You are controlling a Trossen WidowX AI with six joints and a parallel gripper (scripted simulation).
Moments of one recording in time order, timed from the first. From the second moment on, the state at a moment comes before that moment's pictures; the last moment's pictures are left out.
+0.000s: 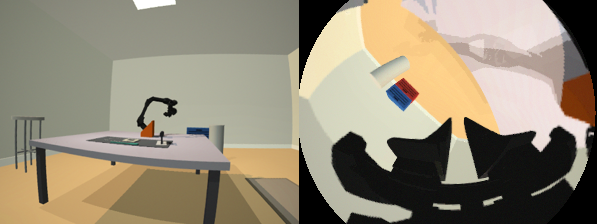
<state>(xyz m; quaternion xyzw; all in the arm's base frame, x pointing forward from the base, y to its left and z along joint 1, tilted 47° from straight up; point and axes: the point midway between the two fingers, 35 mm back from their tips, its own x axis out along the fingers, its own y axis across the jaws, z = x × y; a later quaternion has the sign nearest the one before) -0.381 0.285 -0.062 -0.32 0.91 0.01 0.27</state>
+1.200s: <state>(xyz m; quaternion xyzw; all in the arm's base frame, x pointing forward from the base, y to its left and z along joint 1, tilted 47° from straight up) -0.381 0.285 -0.062 -0.32 0.91 0.01 0.27</state>
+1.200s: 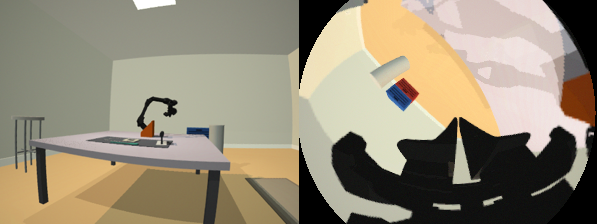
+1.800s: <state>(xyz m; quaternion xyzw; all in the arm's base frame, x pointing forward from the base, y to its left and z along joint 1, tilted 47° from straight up) -0.315 0.345 -0.068 -0.29 0.90 0.17 0.26</state>
